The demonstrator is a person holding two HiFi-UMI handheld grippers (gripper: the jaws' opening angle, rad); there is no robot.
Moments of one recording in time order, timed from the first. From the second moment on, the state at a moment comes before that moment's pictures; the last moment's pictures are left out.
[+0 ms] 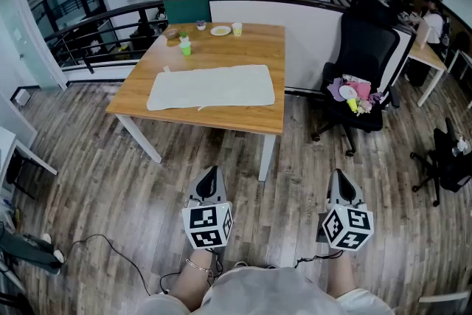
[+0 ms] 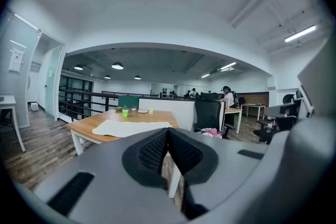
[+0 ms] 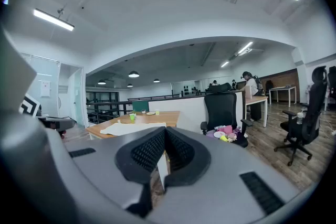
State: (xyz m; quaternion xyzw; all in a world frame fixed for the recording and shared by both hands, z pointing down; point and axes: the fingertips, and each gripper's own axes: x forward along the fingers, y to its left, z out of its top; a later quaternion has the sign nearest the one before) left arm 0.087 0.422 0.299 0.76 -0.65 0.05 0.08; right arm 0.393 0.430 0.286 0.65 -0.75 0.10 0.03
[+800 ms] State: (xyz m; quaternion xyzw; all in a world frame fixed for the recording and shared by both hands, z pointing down) left arm 0.059 0.405 0.297 0.76 -0.64 0.04 0.10; right arm 0.356 0.427 0.280 0.64 -0.76 0.11 0.00
